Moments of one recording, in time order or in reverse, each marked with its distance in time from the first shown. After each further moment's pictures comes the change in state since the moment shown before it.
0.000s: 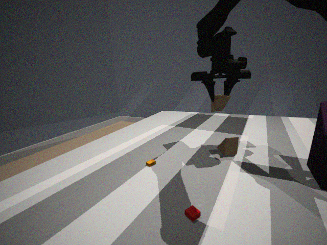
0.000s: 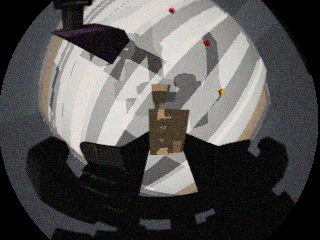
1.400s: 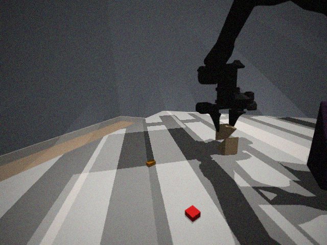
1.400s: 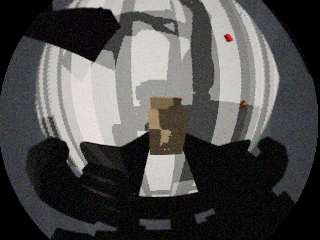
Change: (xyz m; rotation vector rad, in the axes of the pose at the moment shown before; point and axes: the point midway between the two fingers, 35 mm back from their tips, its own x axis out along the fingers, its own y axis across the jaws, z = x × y) arm 0.099 0.006 0.037 -0.017 -0.005 -0.003
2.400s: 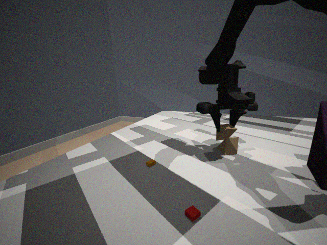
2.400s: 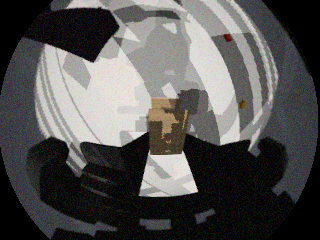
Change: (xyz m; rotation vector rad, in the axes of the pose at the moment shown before) arm 0.001 0.002 0.001 0.009 -0.001 -0.009
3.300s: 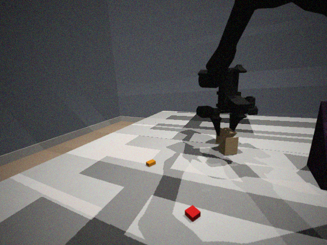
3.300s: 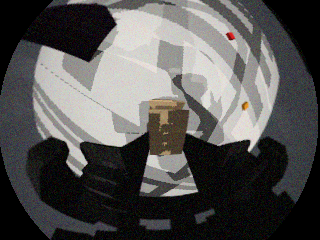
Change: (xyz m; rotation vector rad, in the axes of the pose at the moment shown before) arm 0.012 -0.001 0.003 0.001 0.003 -0.004
